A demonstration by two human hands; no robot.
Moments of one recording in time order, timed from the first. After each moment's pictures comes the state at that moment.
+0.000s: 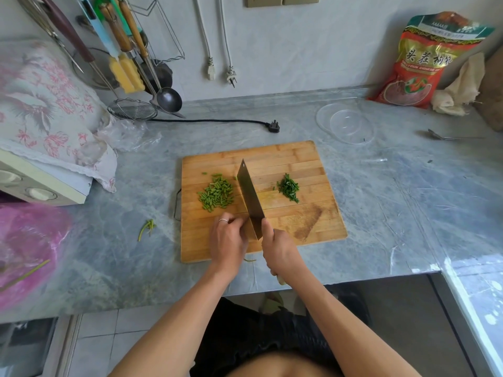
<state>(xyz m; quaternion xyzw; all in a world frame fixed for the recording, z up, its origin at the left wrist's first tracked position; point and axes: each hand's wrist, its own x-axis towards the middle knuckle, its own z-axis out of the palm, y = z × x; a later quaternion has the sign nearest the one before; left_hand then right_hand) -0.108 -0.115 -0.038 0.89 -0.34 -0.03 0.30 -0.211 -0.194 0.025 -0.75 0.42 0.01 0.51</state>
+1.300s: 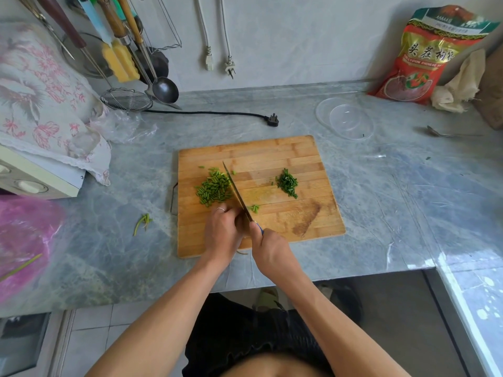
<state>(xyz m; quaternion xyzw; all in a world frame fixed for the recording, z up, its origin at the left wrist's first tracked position) -0.094 -0.119 -0.030 0.87 -0.35 -0.07 0.33 -0.216 -0.186 -0.001 -0.92 0.28 -0.08 0.25</state>
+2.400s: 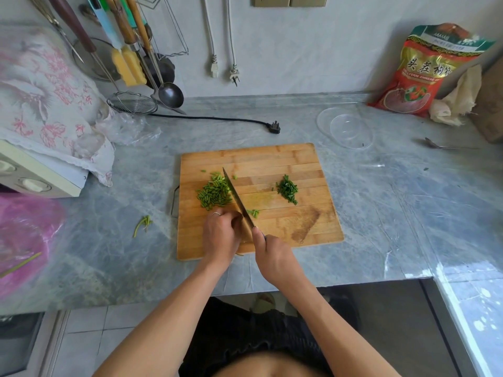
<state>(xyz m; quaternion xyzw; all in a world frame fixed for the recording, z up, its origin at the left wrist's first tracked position) -0.089 -0.119 -0.038 0.89 -0.31 -0.06 0.34 -0.216 -0.181 0.026 -0.80 0.37 -0.05 0.47</state>
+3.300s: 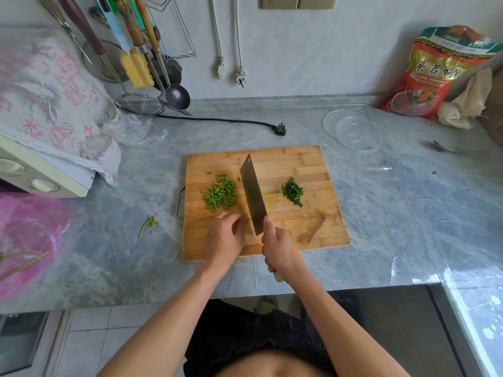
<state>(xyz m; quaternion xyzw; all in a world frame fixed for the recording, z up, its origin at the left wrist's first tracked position) -0.090 -0.108 -0.029 0.86 -0.32 -0.10 0.40 -0.200 -0.194 0.027 -0.71 0.43 -0.02 0.56</state>
